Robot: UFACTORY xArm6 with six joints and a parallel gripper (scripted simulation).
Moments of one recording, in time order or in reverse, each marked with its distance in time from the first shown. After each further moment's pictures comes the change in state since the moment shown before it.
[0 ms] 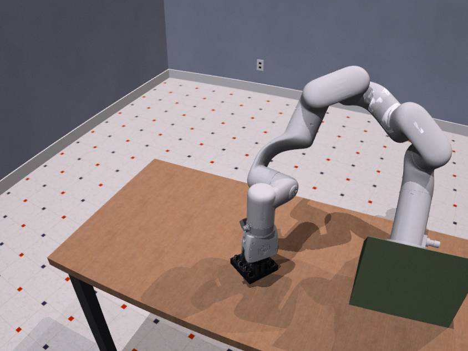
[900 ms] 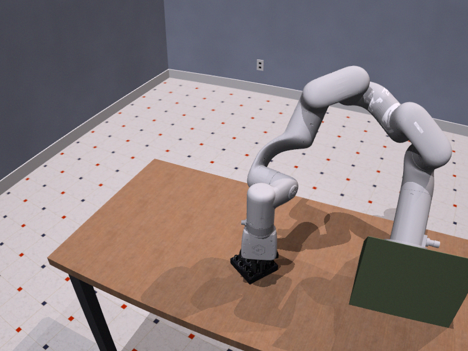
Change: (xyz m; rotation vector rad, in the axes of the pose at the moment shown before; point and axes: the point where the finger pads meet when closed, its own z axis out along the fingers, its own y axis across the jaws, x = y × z) arm 0.000 0.000 0.000 -0.003 -0.003 0.531
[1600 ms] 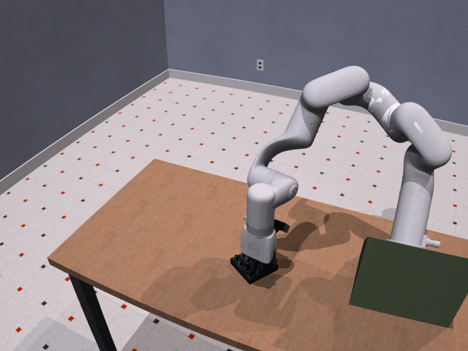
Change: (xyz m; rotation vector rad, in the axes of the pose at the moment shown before) arm 0.000 0.000 0.000 0.001 0.000 0.480
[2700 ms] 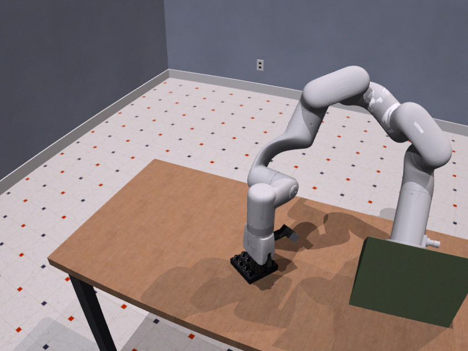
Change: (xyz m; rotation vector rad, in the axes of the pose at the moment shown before) arm 0.000 0.000 0.000 0.005 -0.001 0.423
